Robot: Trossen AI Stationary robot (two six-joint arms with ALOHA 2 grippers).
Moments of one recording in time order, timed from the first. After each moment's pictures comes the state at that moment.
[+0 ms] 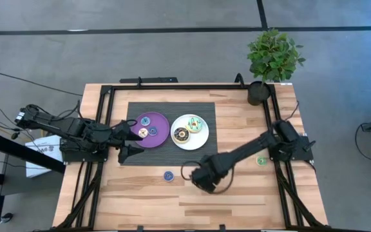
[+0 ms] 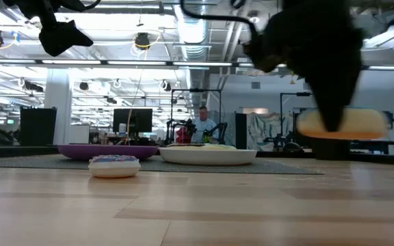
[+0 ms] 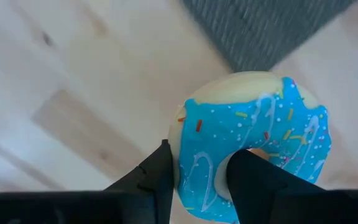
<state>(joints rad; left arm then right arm) -0.27 0.65 0.63 -0.44 -0.22 -0.60 0.39 2.01 1.54 -1.20 -0.04 1.03</state>
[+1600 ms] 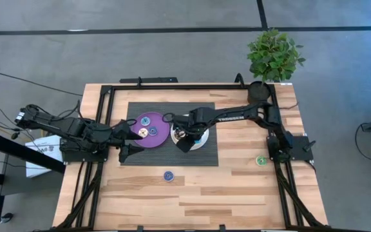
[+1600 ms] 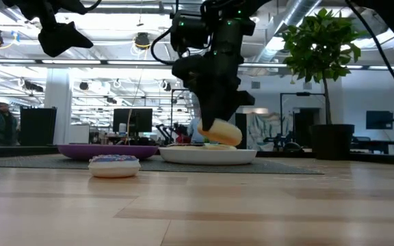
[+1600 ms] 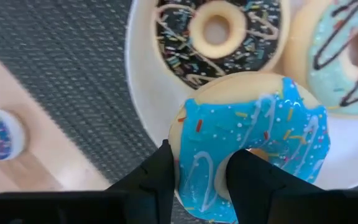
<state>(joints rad) -0.27 0.65 0.63 -0.45 -0.25 -0.62 -0.07 2.12 1.72 -0.99 -0.10 0.58</state>
